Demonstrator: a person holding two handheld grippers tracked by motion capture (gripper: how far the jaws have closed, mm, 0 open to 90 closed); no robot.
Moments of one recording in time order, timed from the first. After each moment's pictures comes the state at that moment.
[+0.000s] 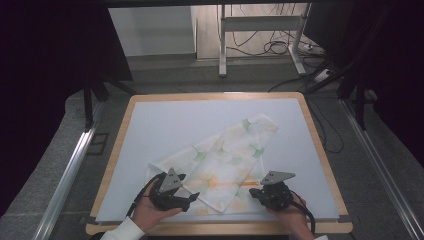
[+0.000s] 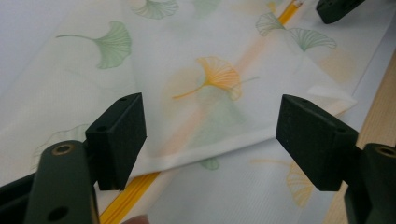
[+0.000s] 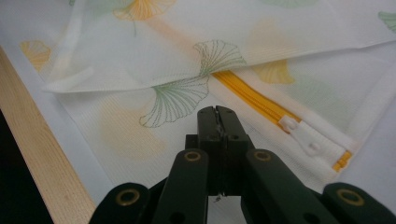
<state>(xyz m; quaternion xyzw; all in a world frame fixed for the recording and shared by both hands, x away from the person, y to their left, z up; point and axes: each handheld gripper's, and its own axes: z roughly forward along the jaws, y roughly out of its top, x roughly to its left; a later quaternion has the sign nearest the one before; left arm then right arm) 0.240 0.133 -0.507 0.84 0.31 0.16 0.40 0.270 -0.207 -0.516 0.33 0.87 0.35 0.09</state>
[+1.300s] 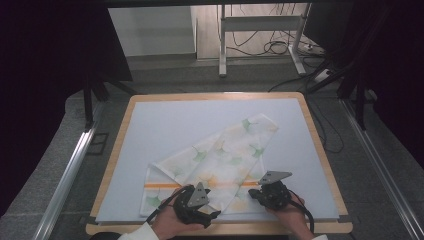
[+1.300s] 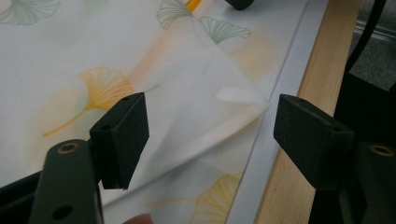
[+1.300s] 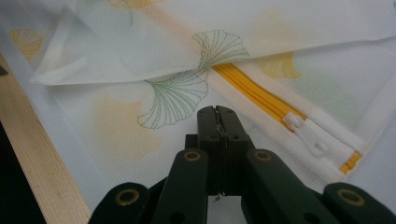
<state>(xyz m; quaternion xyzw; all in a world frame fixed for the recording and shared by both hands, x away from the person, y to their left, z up) 0.223 0.070 -0.522 0.89 0.23 0.11 0.38 0.274 -0.204 -0.521 0.32 0.88 0.34 0.09</state>
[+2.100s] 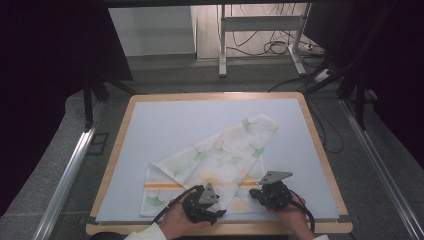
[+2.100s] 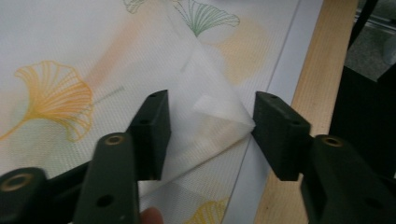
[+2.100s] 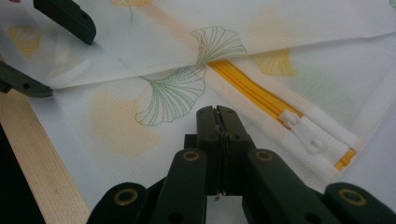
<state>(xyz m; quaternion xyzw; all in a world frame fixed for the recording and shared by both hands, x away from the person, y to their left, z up) 0.233 0.052 -0.532 0.90 0.24 0.07 0.36 0.274 -0.206 -0.521 0.32 0.88 0.34 0.09</state>
